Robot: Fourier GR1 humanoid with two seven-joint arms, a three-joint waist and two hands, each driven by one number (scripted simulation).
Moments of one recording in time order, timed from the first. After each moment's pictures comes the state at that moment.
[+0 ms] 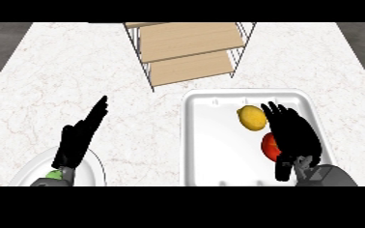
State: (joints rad) left arm -0.02 0.28 -0.15 -1.38 0.03 0.00 0.04; right arm -0.16 -0.41 0.43 -1.69 0.88 0.51 0.70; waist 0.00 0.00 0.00
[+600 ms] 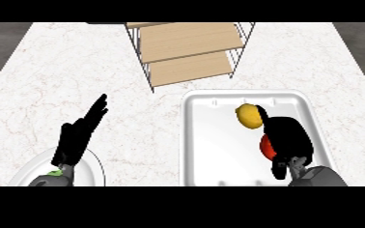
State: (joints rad) left arm -0.03 0.25 -0.09 -1.36 0.00 -0.04 0.03; right arm -0.13 -0.36 0.41 -1.60 1.00 0.44 0.54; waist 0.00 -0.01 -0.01
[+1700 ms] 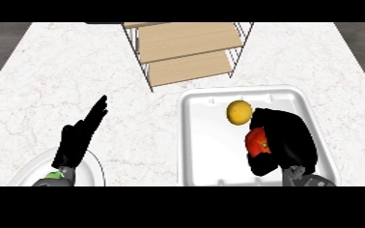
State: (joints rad) left arm -0.01 0.21 -0.07 -1.39 -0.05 -0.06 0.05; right arm -0.10 -0.15 0.33 -1.87 1.06 0.43 0.70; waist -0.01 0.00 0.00
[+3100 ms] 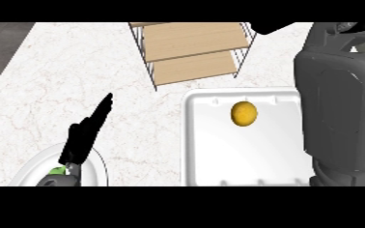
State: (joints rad) left arm -0.04 0.17 -0.06 -1.37 -0.09 -0.07 0.03; right arm -1.01 -0.12 -0.11 -1.55 1.06 0.34 0.80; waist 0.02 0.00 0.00
